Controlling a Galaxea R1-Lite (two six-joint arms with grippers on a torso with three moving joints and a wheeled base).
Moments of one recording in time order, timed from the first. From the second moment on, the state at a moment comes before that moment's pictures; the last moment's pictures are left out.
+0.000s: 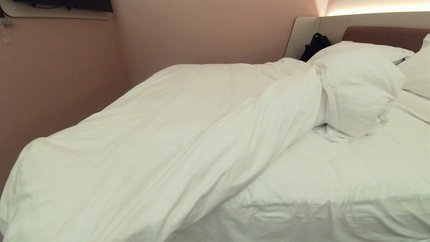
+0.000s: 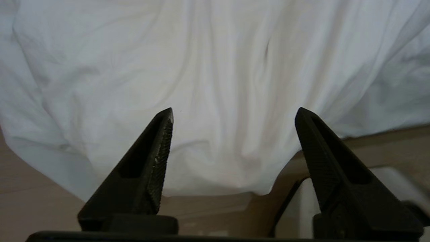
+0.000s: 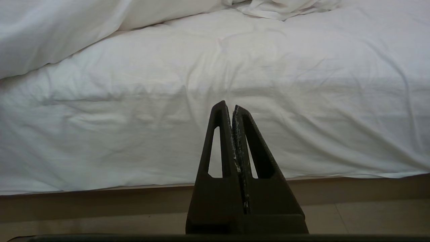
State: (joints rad) left arm -0.29 0.33 -0.44 0.35 0.14 -0.02; right arm -0.01 0.00 0.00 0.00 0.00 0.00
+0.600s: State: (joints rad) left arm -0.27 0.72 -0.84 0.35 0.50 -0.63; right arm -0.01 0.00 0.00 0.00 0.00 0.00
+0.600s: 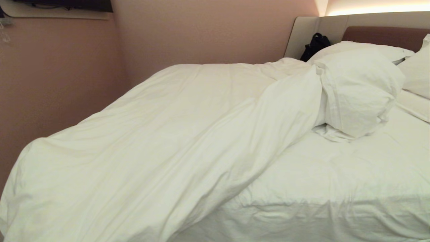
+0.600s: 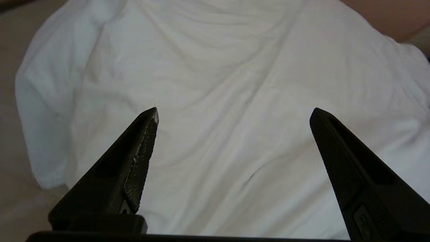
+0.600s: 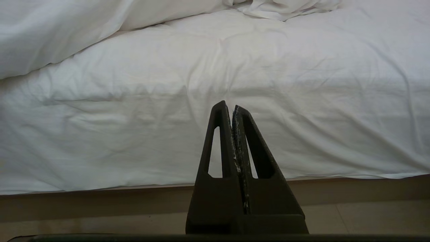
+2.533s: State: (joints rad) left arm 1.03 2.00 -1.30 0.19 -0.77 -0.90; right arm -0.01 0.00 0.00 0.00 0.00 0.00
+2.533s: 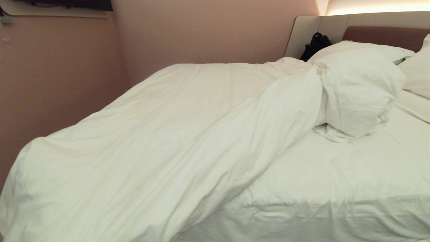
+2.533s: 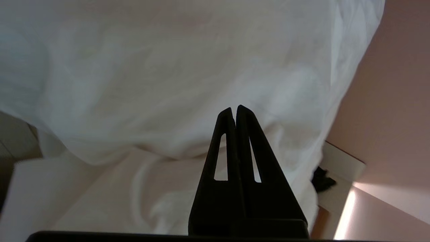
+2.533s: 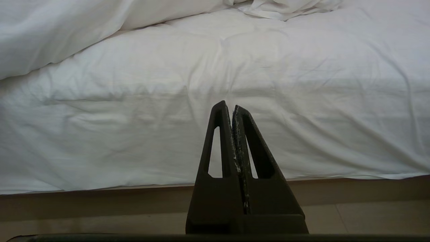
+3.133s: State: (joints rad) left arm 1.06 2.18 -1.50 0.42 -0.85 -0.91; right arm -0.01 0.00 0.00 0.00 0.00 0.00
